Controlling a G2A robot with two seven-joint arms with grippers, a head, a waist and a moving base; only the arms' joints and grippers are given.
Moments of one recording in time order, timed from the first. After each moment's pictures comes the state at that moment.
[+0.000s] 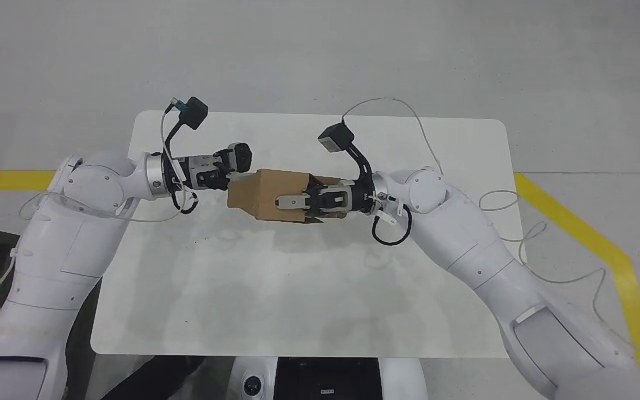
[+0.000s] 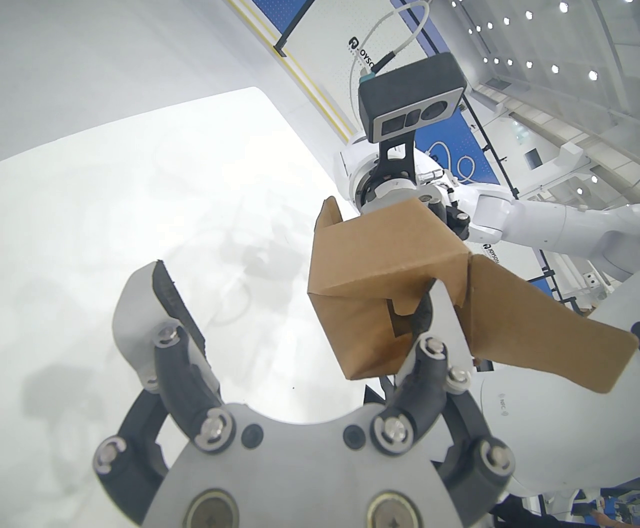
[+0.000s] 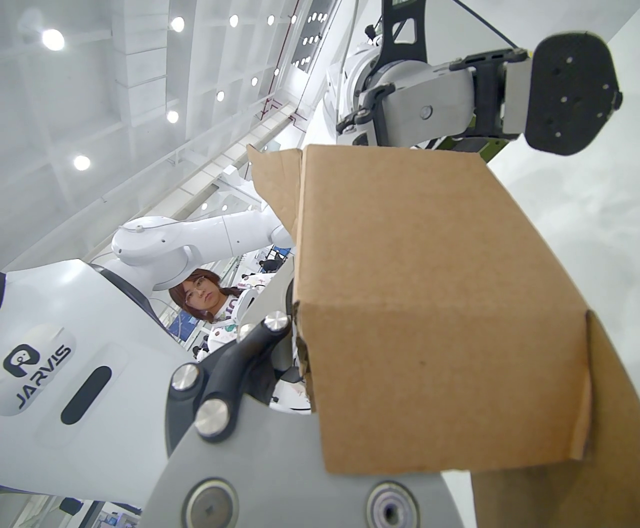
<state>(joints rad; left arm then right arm) 0.82 -0.85 -1.17 -1.42 -0.21 -0.66 -1.05 -0.56 -1.31 0.64 -1.10 0.68 -0.71 1.11</state>
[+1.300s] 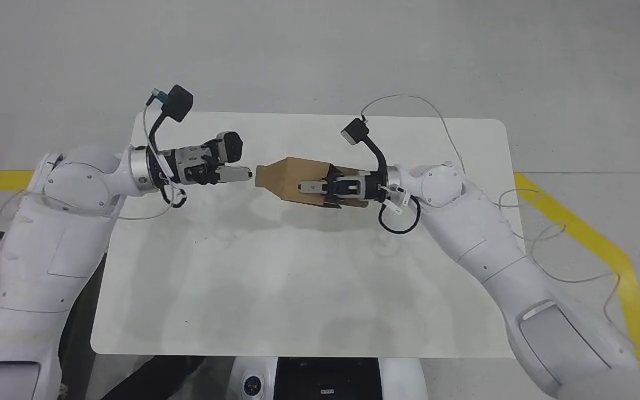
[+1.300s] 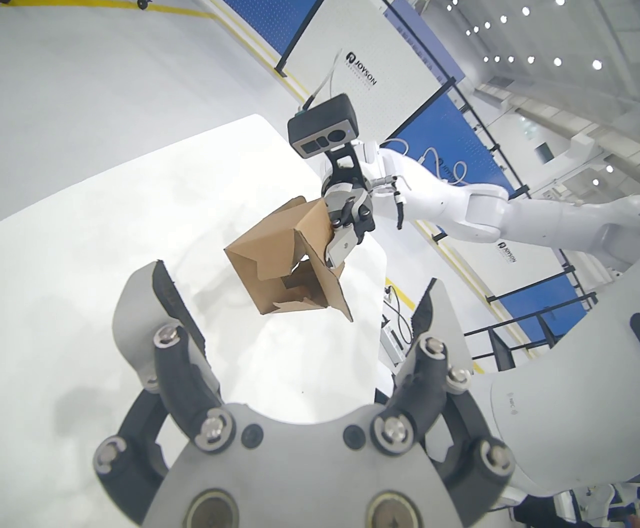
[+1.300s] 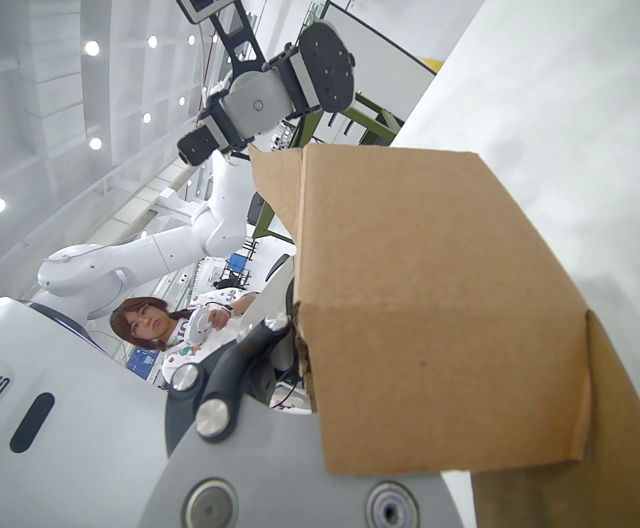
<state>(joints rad) 0.84 -0.83 -1.24 -1.48 -0.13 -0.69 -1.01 -0.55 -1.30 0.71 -0.99 0.48 -0.67 1.04</state>
